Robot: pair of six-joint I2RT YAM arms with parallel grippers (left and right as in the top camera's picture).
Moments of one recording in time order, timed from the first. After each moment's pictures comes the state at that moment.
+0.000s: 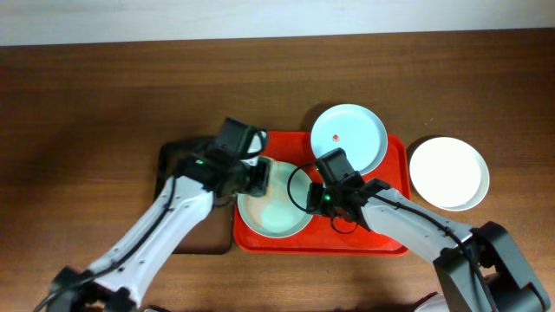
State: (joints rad) left arm -0.46 1.51 1.08 -0.69 0.12 -0.26; right arm 0.52 1.61 0.78 -0.34 -0.14 0.71
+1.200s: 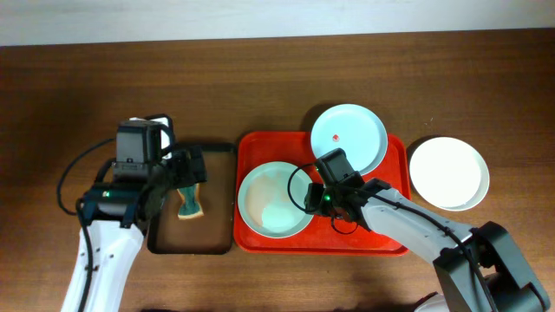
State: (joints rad) left arm -0.10 1.20 1.03 -0.76 -0.02 -0.23; right arm 0.52 1.61 0.78 -0.34 -0.13 0.71
